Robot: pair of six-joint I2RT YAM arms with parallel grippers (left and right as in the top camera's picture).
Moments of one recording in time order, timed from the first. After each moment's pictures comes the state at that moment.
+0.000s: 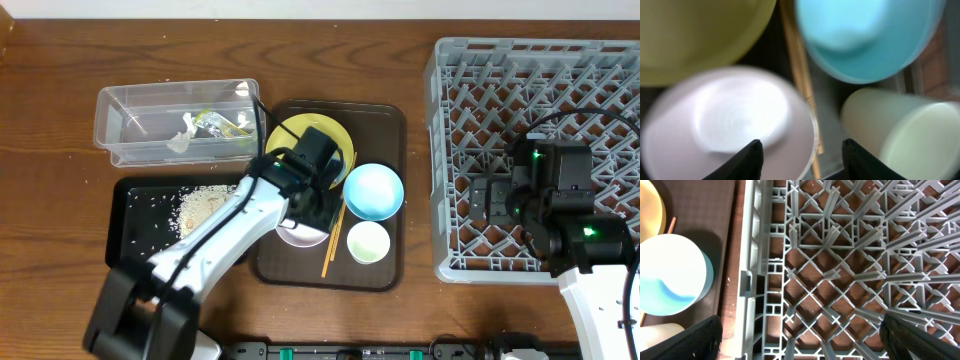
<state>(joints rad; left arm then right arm) -0.57 1.58 1.10 -0.82 0.23 -0.20 0.05 1.06 0.98 -0.91 0.02 0.05</state>
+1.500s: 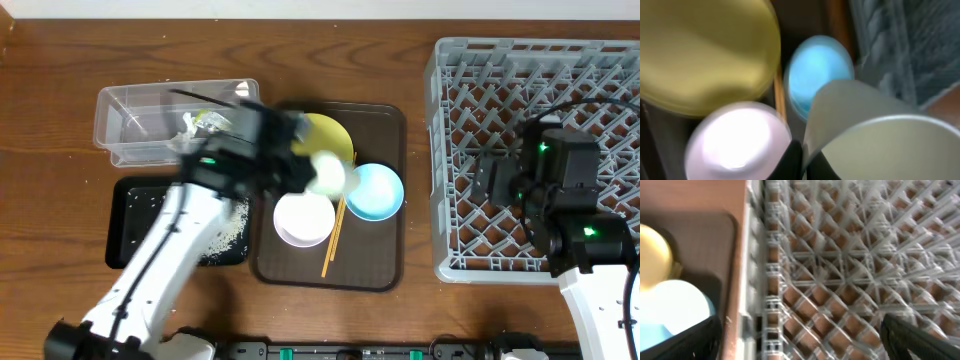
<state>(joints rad) -0.30 1.41 1.12 -0.71 0.51 -0.31 0.05 1.06 0.98 -0.72 0.01 0.11</state>
